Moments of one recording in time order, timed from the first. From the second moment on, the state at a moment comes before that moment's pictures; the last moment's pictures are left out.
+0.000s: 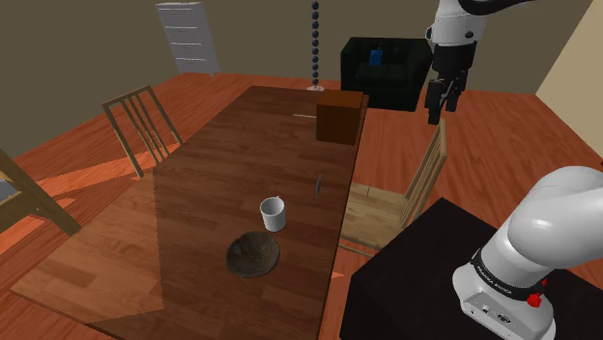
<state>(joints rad) 0.00 -0.75 -0.07 -2.37 -0.06 1.45 -0.13</state>
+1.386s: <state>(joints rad) 0.11 -0.31 0.19 -2.41 0.06 1.99 0.19</state>
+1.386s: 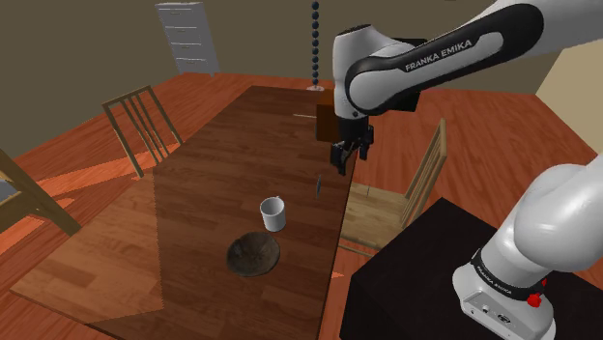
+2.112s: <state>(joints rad) 0.16 0.10 0.29 -2.19 -0.05 2.20 0.41</state>
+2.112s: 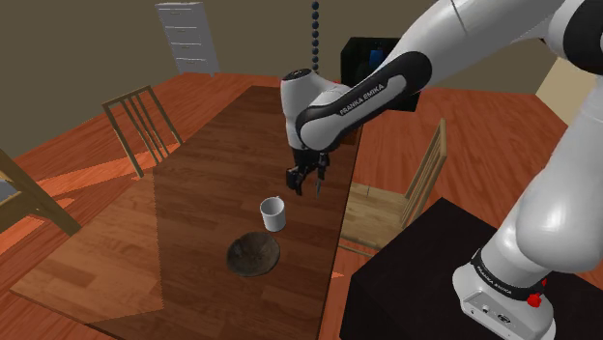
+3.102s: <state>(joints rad) 0.34 0.67 0.24 -1.66 -0.26 2.25 0.64</state>
